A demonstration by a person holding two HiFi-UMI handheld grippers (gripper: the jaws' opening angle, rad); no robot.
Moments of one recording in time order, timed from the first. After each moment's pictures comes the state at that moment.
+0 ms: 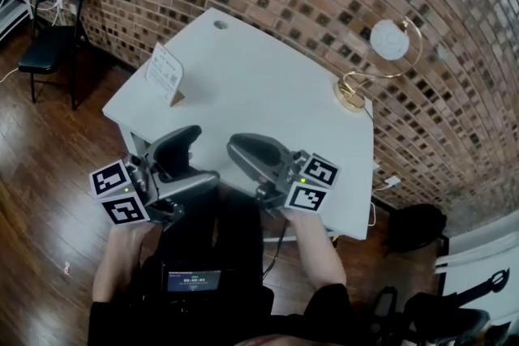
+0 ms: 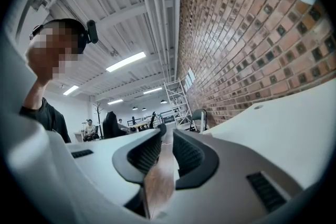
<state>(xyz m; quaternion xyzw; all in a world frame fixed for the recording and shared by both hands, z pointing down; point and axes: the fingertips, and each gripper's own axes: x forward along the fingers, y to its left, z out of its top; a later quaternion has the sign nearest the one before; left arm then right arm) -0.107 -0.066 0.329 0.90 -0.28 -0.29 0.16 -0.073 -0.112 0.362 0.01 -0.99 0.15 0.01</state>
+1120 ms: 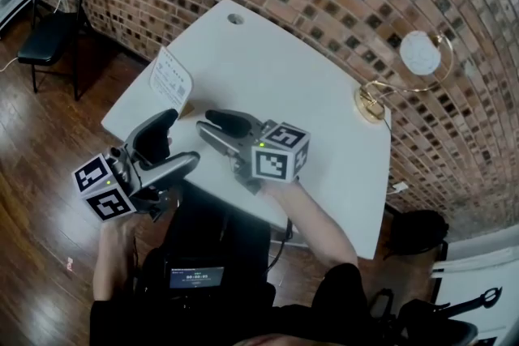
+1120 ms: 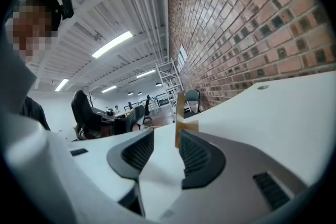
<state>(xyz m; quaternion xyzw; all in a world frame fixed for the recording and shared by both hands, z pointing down) -0.193 -0.131 0.352 0.87 -0.37 -0.29 0.17 -0.184 -0.198 0.427 0.02 -0.98 0.18 0.12</state>
